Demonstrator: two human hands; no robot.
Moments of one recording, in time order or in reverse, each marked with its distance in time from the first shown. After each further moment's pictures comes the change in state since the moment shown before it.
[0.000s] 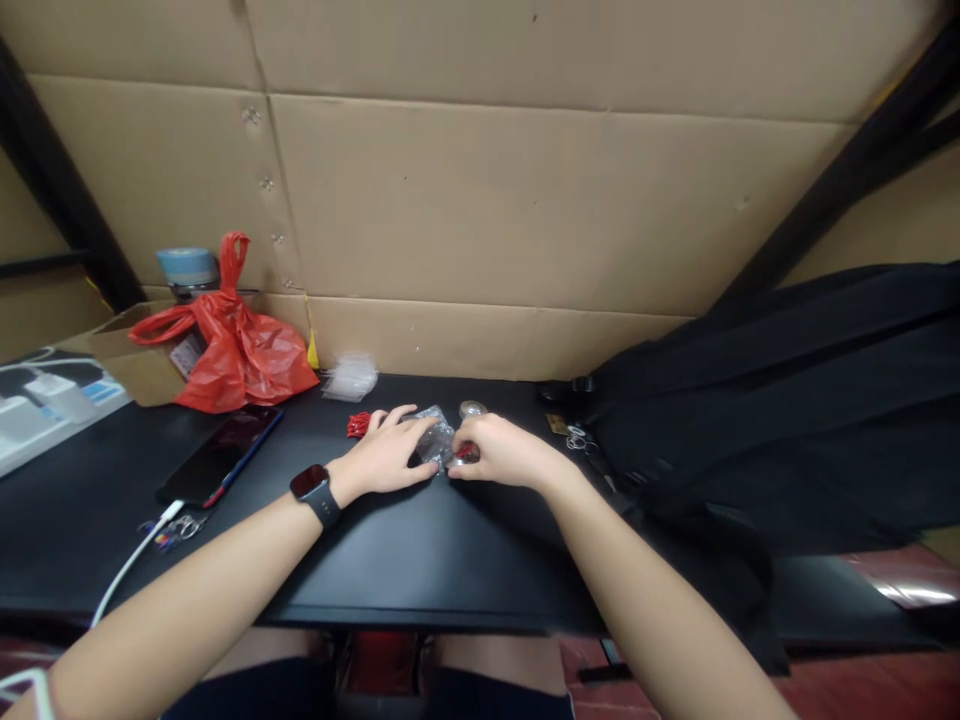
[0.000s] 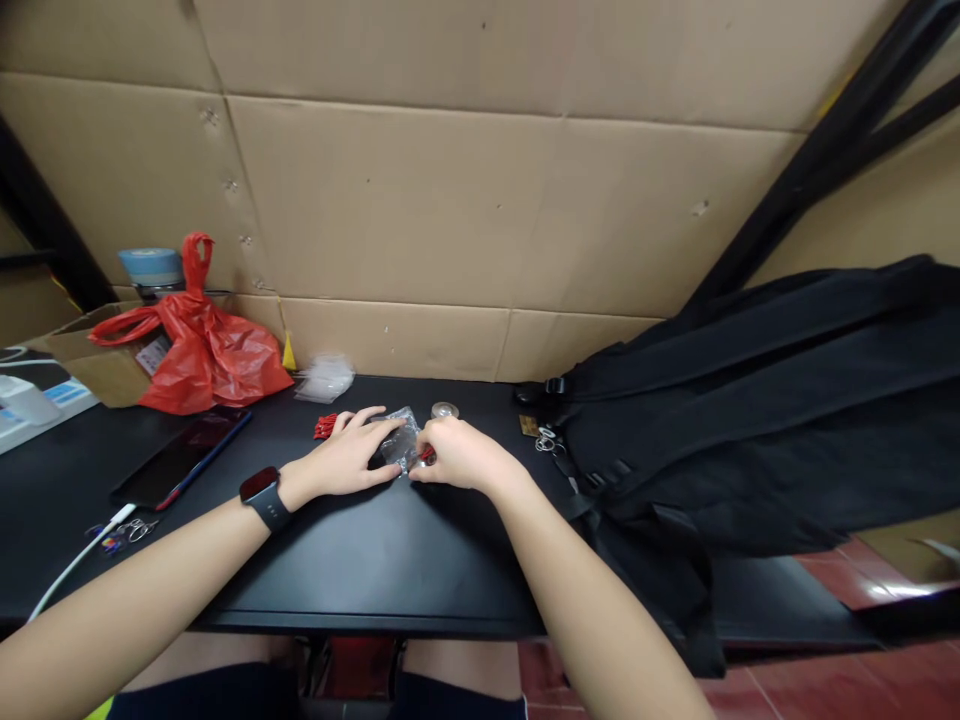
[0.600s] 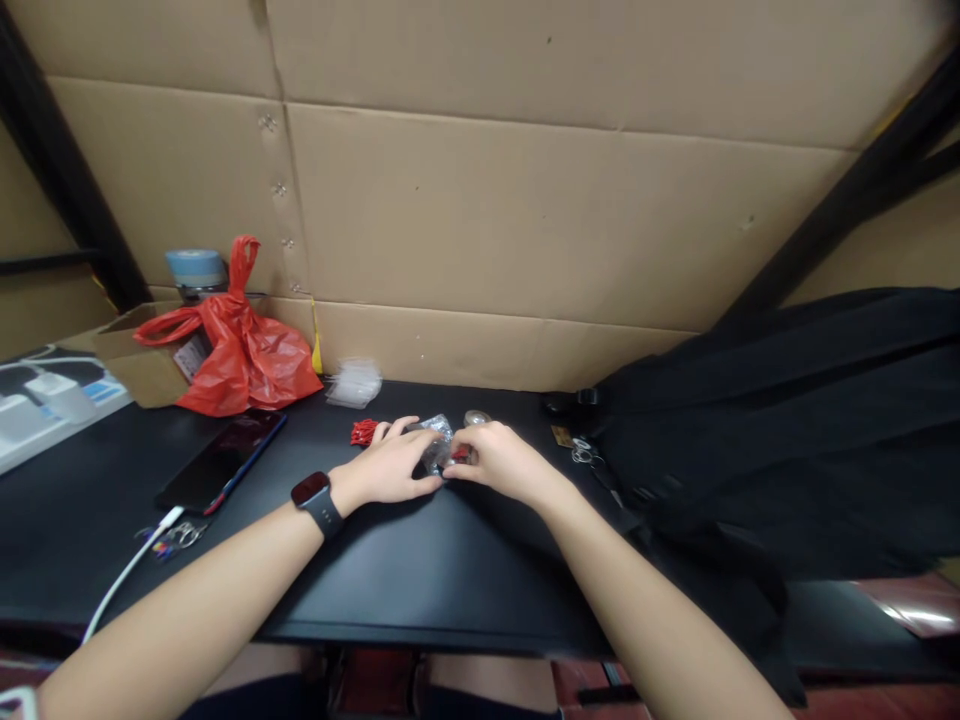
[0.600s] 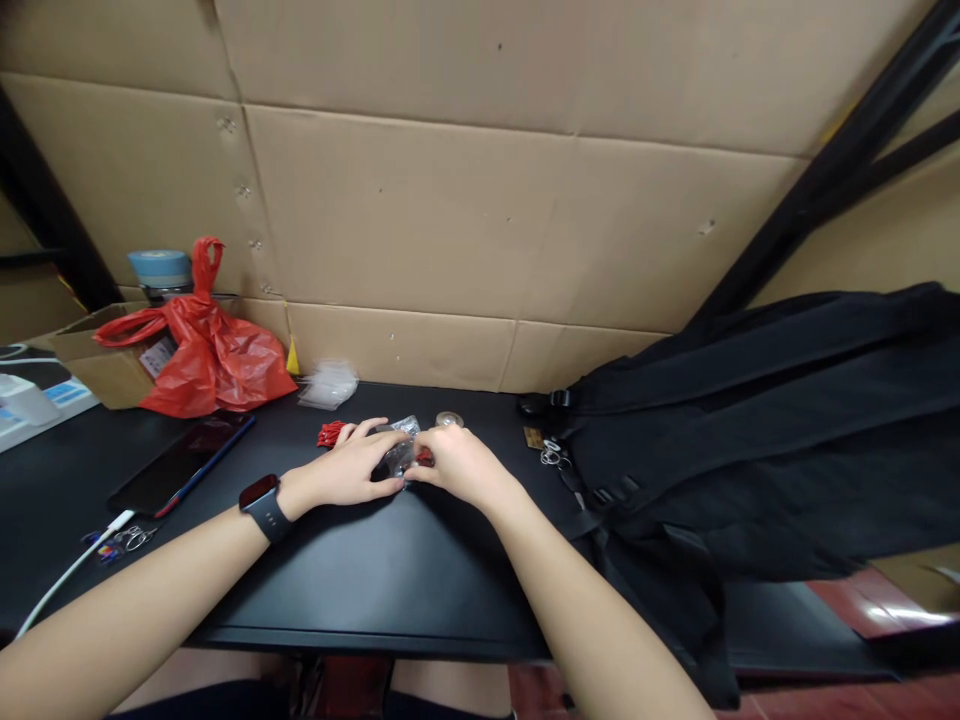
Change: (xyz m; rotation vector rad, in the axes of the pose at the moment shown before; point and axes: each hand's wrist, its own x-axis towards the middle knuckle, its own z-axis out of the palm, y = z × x) left_hand -0.001 -0.002 -0.002 -0.112 -0.055 -0.016; right_hand 0.006 -0.003 0.011 0.018 0.168 0.027
